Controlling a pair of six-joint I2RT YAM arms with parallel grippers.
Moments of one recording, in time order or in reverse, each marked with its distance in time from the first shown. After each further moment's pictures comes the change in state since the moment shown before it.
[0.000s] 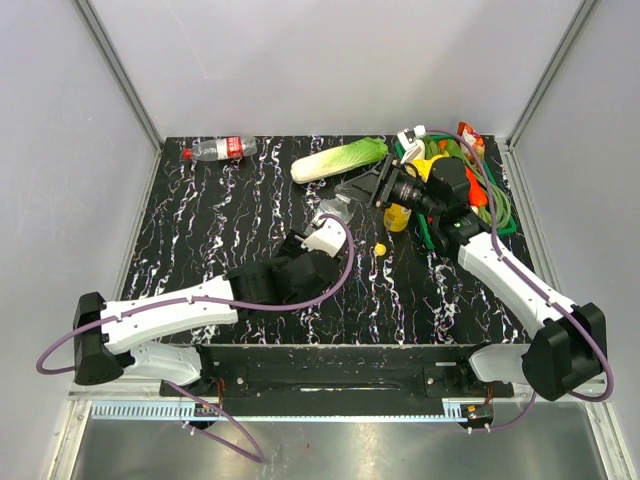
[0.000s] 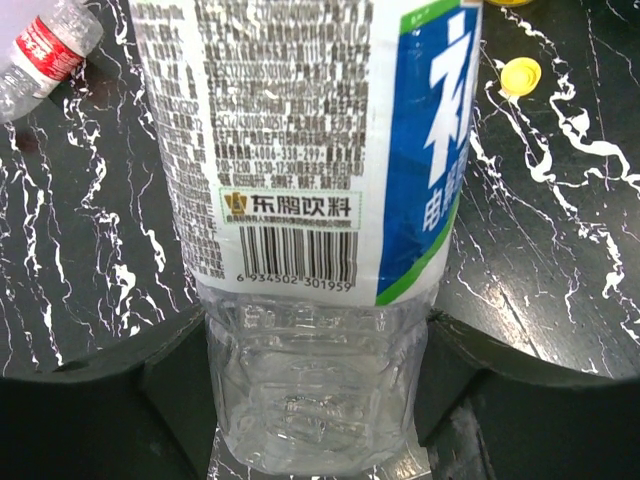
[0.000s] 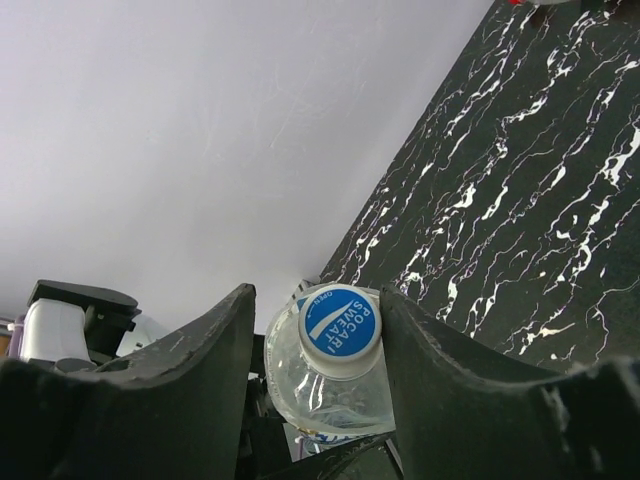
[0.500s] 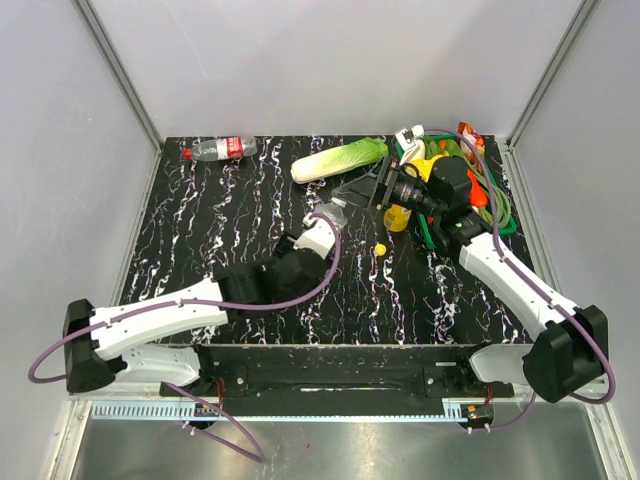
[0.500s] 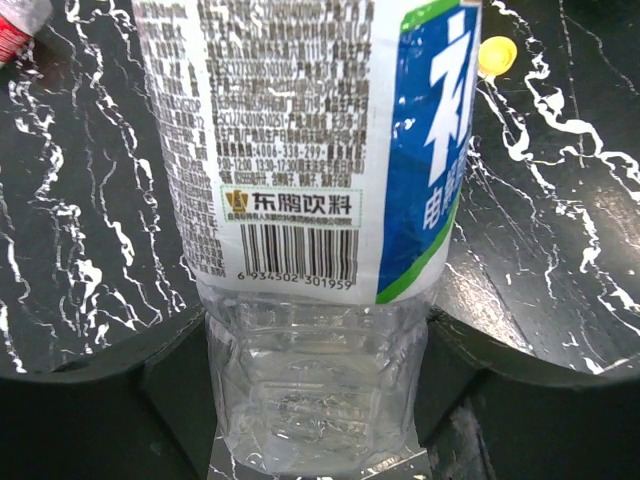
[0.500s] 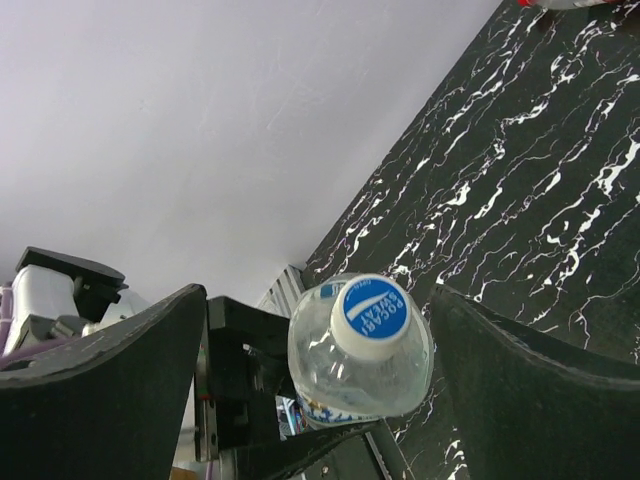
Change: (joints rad) left arm 0.056 -0.087 -0.075 0.037 0.129 0.000; right arm 0.000 -0.010 0.008 -0.014 -0.036 -0.079
